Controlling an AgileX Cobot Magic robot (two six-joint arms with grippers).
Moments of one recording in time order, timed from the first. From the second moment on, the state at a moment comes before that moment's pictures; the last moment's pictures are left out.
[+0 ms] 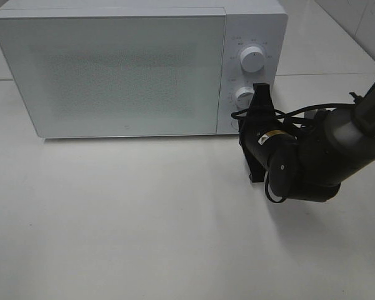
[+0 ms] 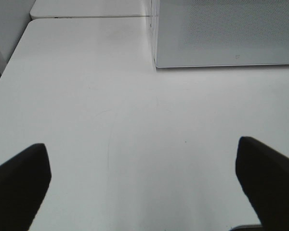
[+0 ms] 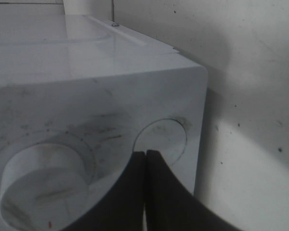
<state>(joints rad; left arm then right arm) 0.02 0.00 -0.50 -0.07 1.04 0.05 0.56 2.10 -0.77 0.57 -0.98 1.36</state>
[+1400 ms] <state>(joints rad) 0.02 0.00 -0.50 -0.07 1.04 0.05 0.53 2.20 -0.90 0.62 -0.97 1.39</state>
